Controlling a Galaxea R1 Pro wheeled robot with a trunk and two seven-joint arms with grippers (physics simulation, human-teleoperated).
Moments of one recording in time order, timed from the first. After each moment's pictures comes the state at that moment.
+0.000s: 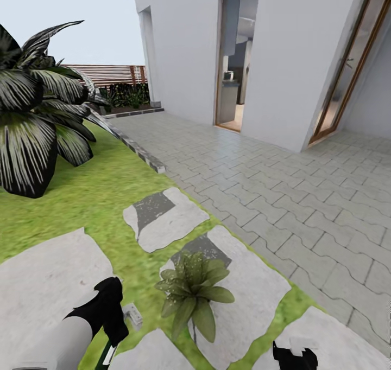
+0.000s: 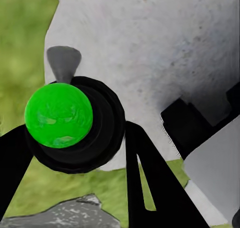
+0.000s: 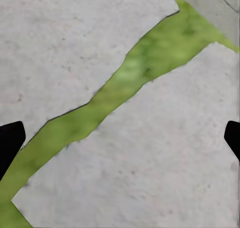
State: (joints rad) left arm -0.67 0.04 -0.01 -0.51 -1.21 0.71 -1.10; right arm -0.40 -0.03 -0.49 -0.19 0.44 -0.34 -0.11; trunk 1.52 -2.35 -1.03
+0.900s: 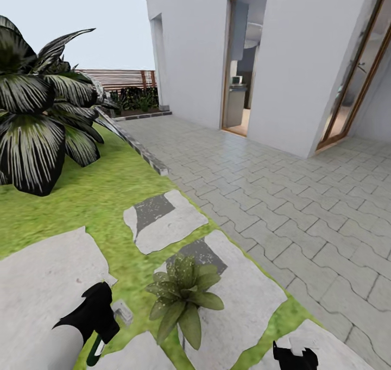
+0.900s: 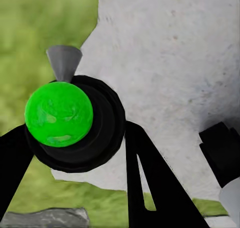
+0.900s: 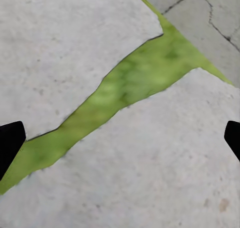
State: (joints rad) left arm -0.62 0.06 0.12 -0.56 -1.17 0.70 -0.88; right arm -0.40 -0.04 -0.49 -0.19 0.44 -0.34 -0.11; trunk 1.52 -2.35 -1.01
